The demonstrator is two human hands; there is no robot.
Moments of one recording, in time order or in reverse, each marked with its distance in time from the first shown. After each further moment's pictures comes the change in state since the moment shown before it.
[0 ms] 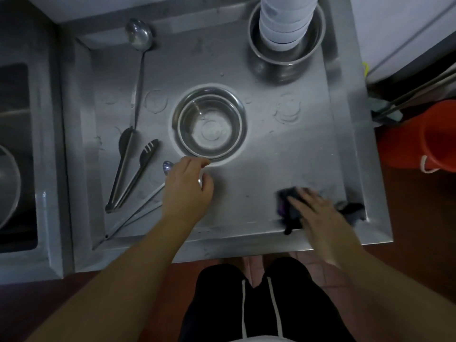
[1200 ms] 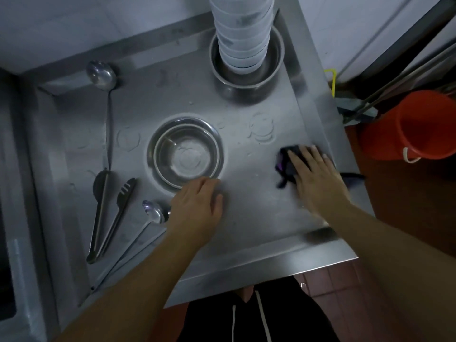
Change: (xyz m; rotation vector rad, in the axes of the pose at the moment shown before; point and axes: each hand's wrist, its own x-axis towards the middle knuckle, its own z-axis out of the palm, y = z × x) left_hand 0.038 0.048 0.017 0.164 -0.245 0.154; right_hand 0.101 0.051 -0.054 -0.161 0.128 0.235
